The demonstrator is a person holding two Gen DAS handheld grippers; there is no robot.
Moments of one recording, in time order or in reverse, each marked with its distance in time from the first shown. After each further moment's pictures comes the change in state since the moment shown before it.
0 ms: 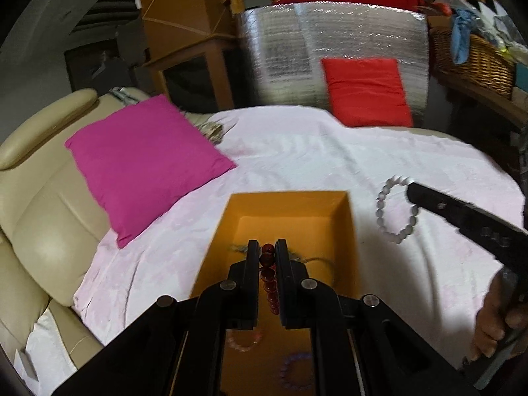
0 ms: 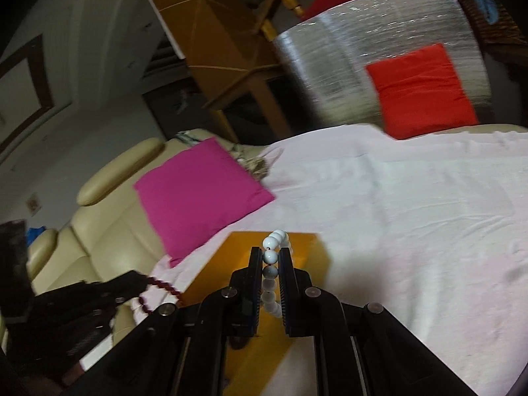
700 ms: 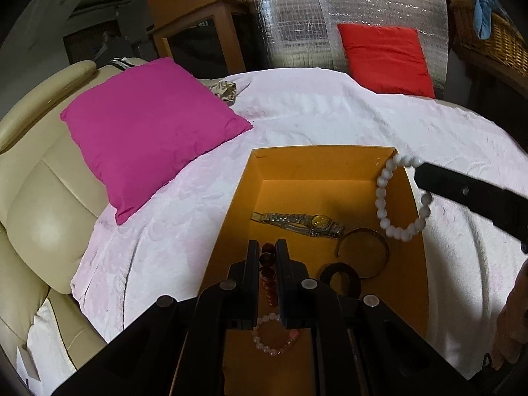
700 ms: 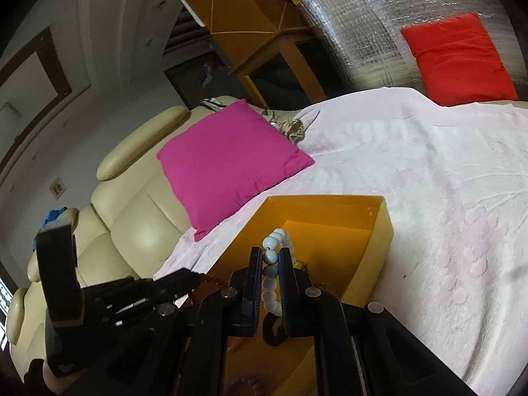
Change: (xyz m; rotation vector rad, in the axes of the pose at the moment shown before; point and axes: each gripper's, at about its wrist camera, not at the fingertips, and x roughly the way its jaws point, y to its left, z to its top) left arm 0.063 0.019 -0.021 0.015 0.116 0.030; right arm 0.066 0.010 -0.017 0.015 0.120 0.108
